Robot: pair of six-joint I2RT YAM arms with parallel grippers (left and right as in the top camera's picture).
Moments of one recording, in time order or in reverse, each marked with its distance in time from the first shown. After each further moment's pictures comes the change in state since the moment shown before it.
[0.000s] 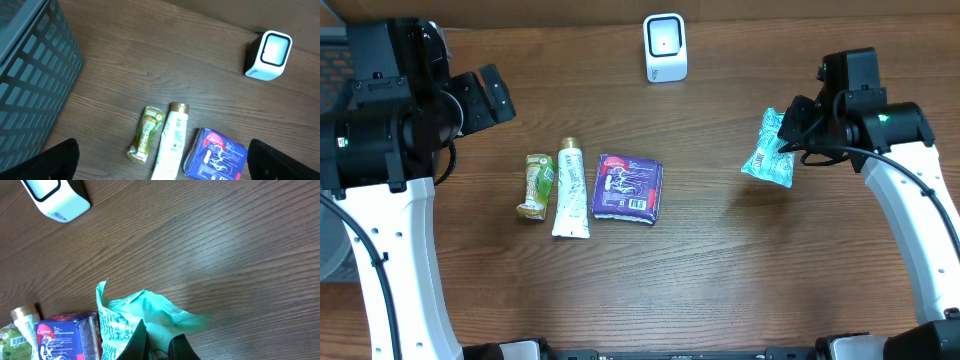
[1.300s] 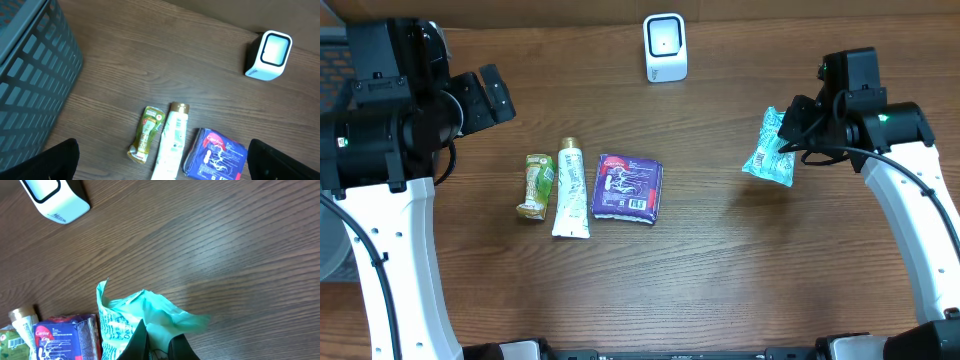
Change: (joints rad) left arm 0.000 0.000 0.000 0.000 0.000 0.000; right arm 0.000 0.000 0.000 0.005 0.006 -0.010
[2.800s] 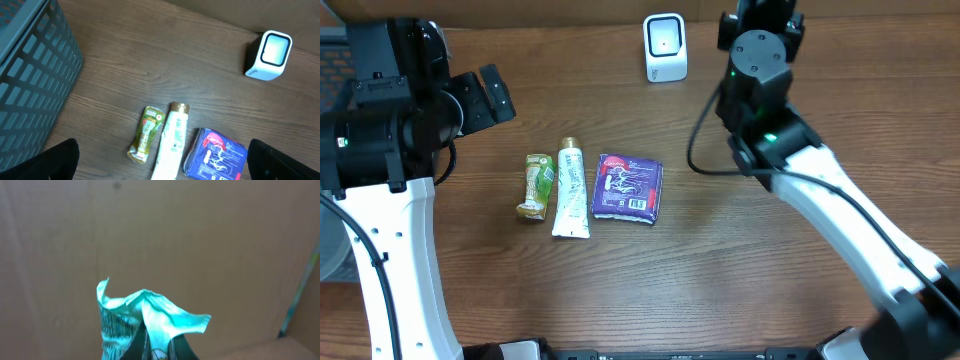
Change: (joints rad) left arm 0.000 0.000 0.000 0.000 0.000 0.000; right arm 0.393 0.129 0.011 1.274 0.922 -0.597
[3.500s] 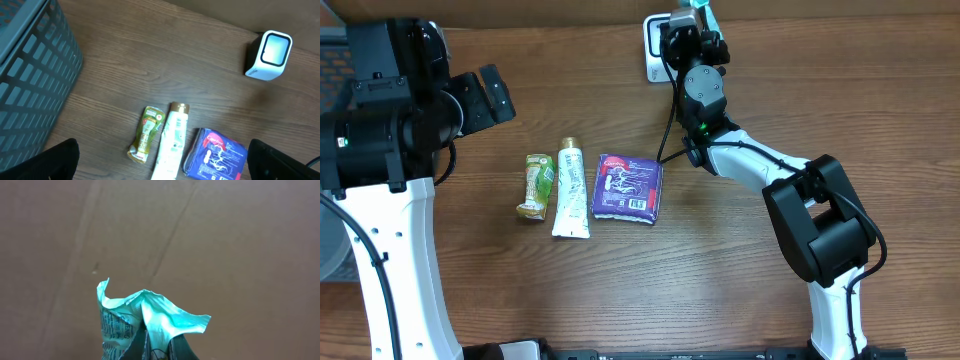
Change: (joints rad) left arm 0.000 0.000 0.000 0.000 0.000 0.000; right arm -0.004 0.512 0.003 0.632 -0.249 -0.392
